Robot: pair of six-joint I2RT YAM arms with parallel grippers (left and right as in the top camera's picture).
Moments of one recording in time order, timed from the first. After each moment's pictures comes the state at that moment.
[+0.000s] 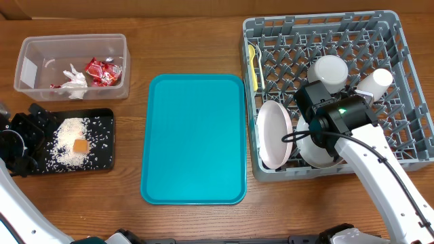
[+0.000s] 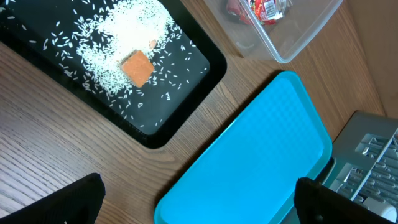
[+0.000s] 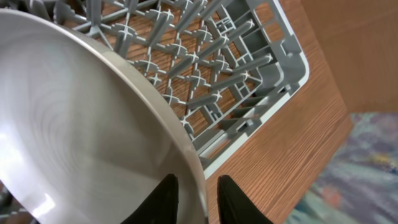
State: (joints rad) left arm 0.77 1.40 1.54 -1.39 0.40 -0.21; right arm 0.34 1.40 1.27 -1.46 0.72 0.80
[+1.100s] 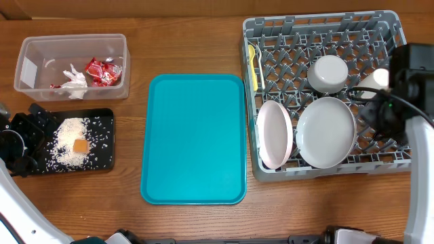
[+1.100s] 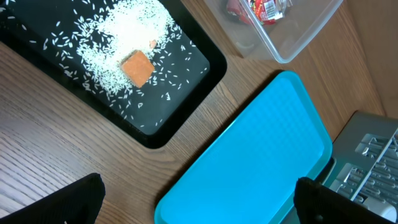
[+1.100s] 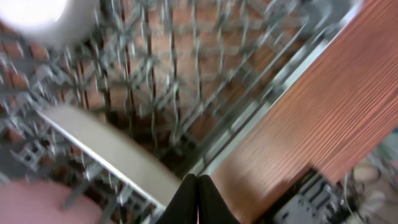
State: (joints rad) left arm 0.77 1.40 1.54 -1.39 0.40 -0.21; right arm -0.12 1.45 1.62 -1.58 0.21 0.65
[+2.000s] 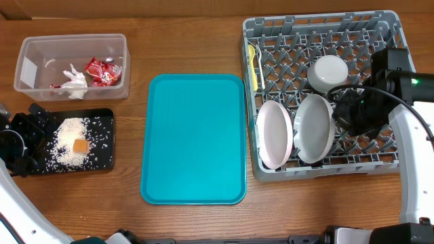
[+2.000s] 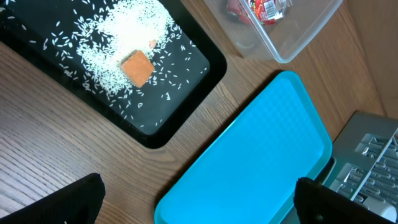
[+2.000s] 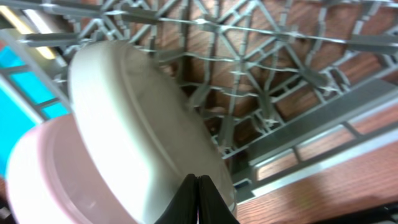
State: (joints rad) left arm 0.77 1.40 1.54 -1.39 0.40 -0.21; right arm -0.11 1.50 1.49 -1.40 -0.16 0.50
